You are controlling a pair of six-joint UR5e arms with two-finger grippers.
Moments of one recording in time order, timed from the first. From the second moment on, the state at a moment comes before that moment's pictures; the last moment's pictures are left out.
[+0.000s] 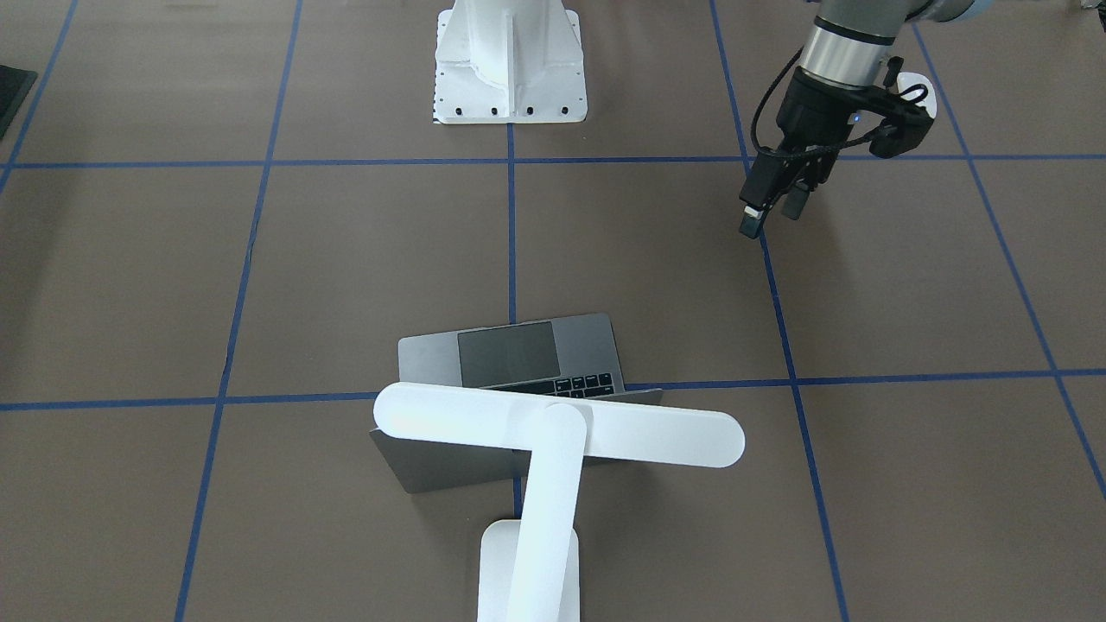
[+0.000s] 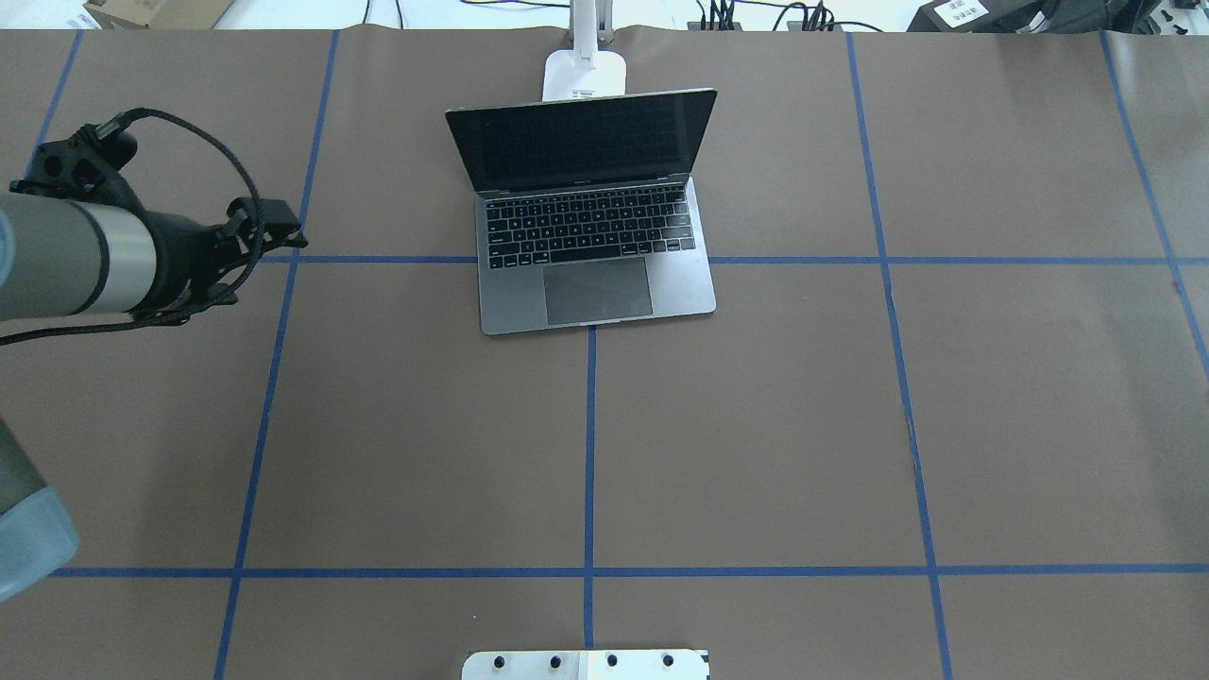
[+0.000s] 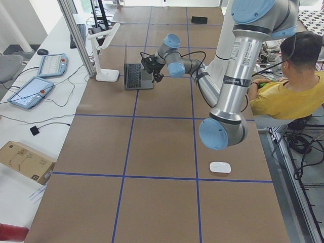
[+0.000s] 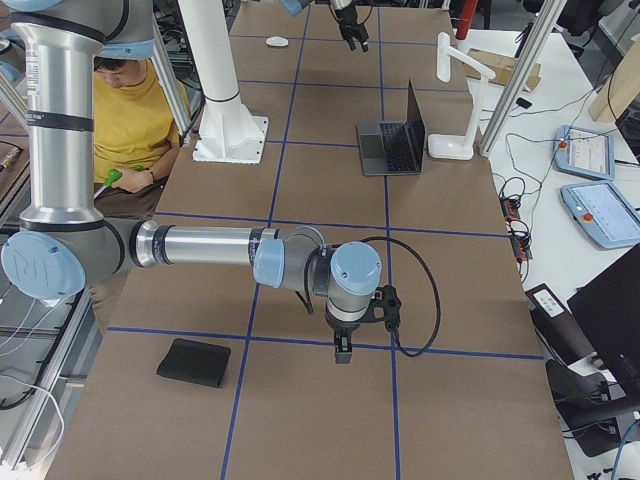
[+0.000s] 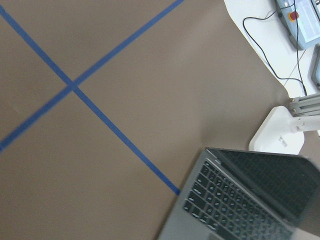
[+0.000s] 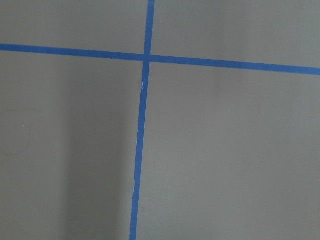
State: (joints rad) left arm -0.72 -1.67 -2.16 -1.86 -1.72 -1.61; right arm 1.64 -1.64 1.68 -1.73 2.34 -0.21
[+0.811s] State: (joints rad) left arm -0.93 -1.19 -2.16 -2.13 -2.05 -0.79; right arm 1.63 -1.62 1.70 -1.64 2.37 -0.21
